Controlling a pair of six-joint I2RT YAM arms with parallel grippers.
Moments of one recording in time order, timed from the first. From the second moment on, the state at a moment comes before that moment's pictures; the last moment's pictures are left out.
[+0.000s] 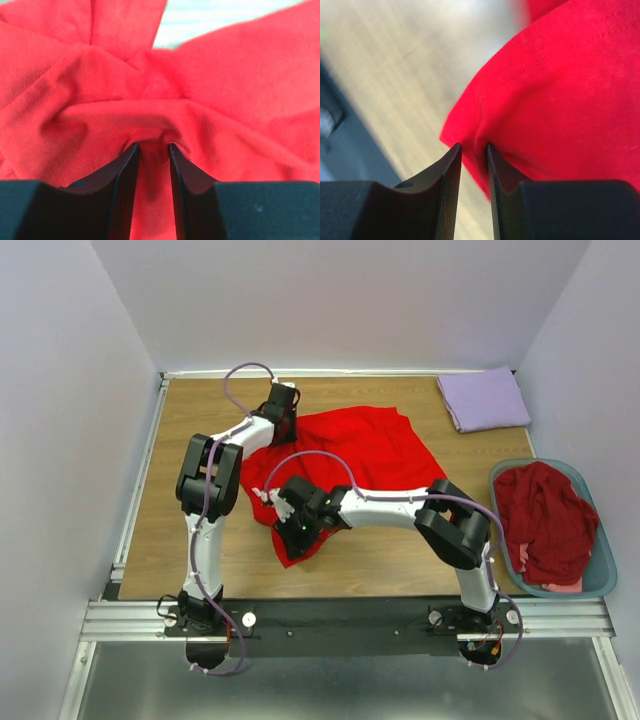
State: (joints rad) left arm -0.33 2.15 1.54 -0.23 -0.13 -0.25; right arm 1.05 2.02 1.35 -0.35 -0.31 0.21
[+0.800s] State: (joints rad) left arm -0.30 2.22 1.76 -0.21 -0.21 -0.14; right arm 1.03 1.58 1.17 -0.58 -0.18 0.11
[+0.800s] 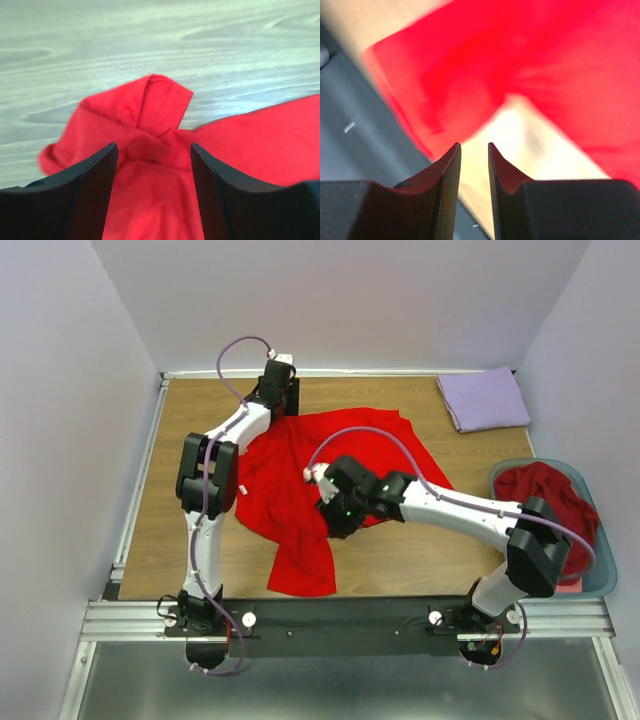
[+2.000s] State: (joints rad) left arm -0.30 1.60 0.82 -0.13 -0.18 -0.47; right arm 0.31 1.60 0.87 -0.33 0.15 0.42
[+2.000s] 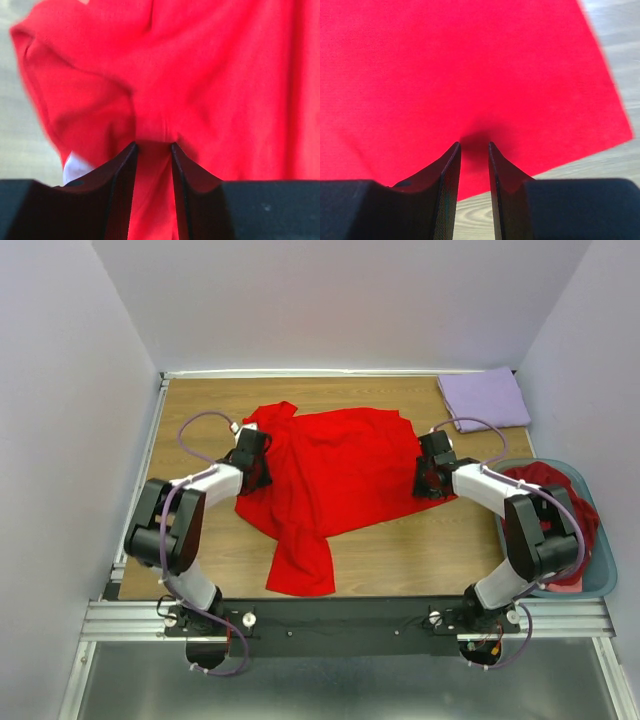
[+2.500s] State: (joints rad) left arm -0.26 2.04 1.41 -0.22 -0.23 -0.27; right arm 0.06 1.62 0.83 -0.19 -0.01 0.52
